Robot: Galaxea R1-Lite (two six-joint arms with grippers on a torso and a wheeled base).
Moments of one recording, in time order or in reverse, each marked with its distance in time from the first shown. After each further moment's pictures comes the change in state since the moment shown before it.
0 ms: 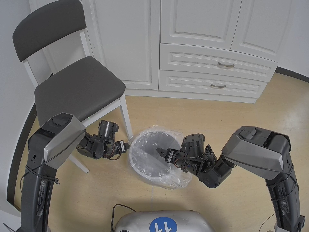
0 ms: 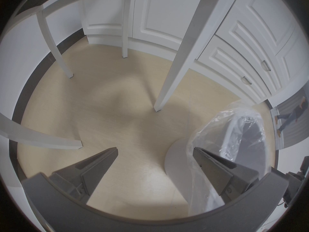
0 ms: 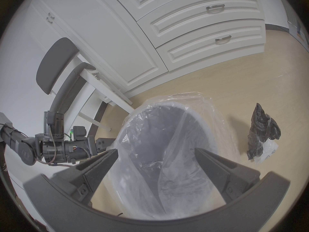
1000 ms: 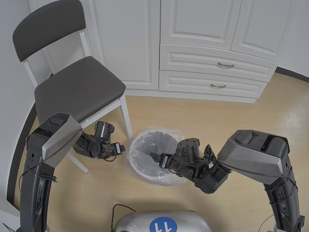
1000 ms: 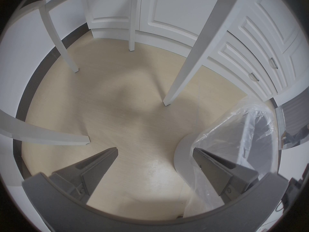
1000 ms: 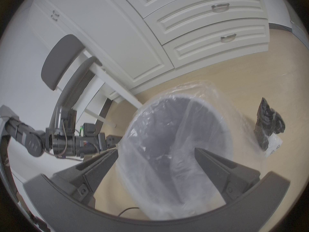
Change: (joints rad) left arm 0.035 0.003 0.000 0.062 -0.004 0.012; right arm 0.053 -0.002 0.025 -0.022 -0.001 0.009
